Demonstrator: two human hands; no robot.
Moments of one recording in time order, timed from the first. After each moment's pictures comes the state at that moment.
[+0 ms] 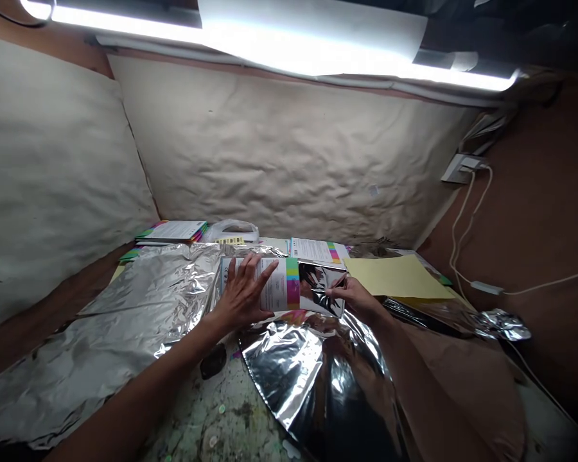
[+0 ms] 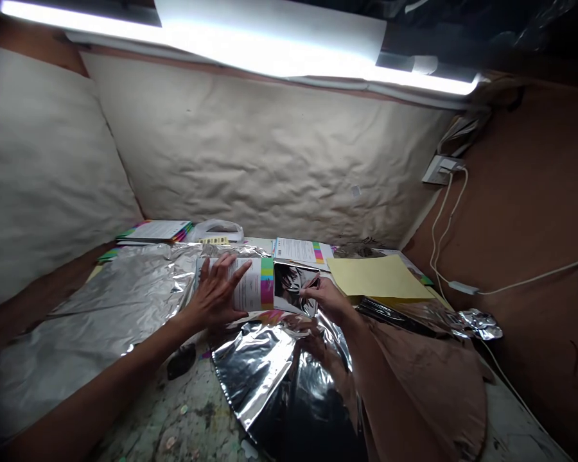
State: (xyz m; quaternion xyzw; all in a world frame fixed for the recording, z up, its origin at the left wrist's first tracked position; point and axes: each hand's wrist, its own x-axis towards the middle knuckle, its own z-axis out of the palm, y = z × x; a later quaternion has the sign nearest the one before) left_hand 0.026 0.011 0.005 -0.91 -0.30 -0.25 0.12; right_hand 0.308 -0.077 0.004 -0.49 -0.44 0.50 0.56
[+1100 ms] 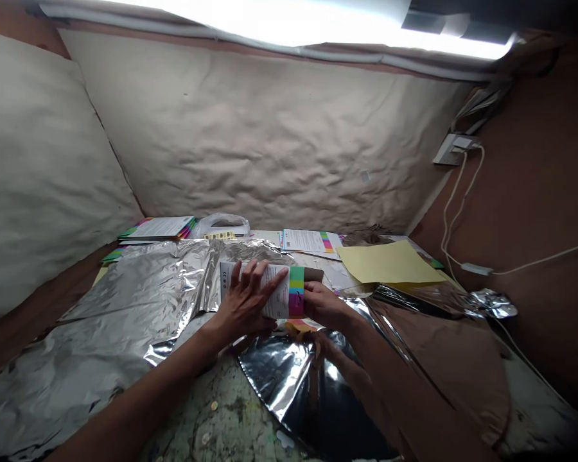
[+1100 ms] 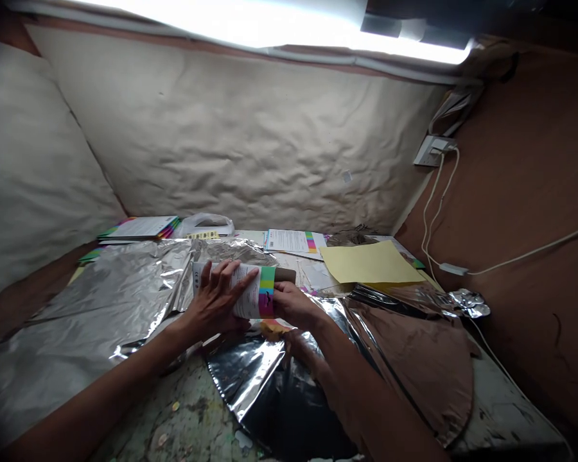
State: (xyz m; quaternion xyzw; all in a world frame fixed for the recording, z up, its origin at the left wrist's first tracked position) left_hand 0.041 -0.015 -0.001 -0.93 -0.25 -0.24 0.12; right_hand 0.238 -0.085 -0.002 -0.41 -0.41 0.64 0.50
